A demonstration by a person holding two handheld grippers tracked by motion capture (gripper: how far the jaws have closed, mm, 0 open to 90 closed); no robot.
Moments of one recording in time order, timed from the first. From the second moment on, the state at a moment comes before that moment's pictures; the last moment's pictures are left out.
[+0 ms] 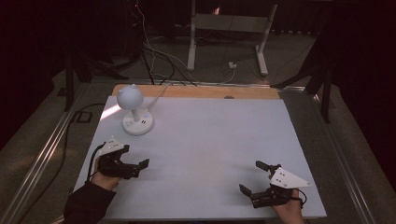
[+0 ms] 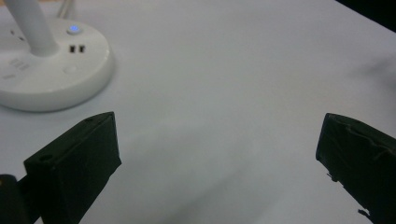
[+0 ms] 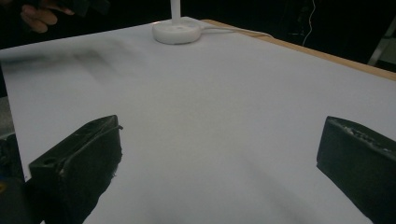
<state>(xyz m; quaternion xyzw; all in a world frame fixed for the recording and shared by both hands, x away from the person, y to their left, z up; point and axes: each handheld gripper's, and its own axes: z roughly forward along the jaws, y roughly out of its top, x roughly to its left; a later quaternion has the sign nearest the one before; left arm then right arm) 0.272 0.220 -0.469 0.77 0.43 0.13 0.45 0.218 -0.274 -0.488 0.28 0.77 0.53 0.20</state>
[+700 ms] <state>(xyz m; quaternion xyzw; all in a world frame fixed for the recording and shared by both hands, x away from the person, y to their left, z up) 0.239 0.217 -0.504 0.79 0.42 0.13 0.43 0.217 -0.274 -0.488 0.28 0.77 0.53 0.20</state>
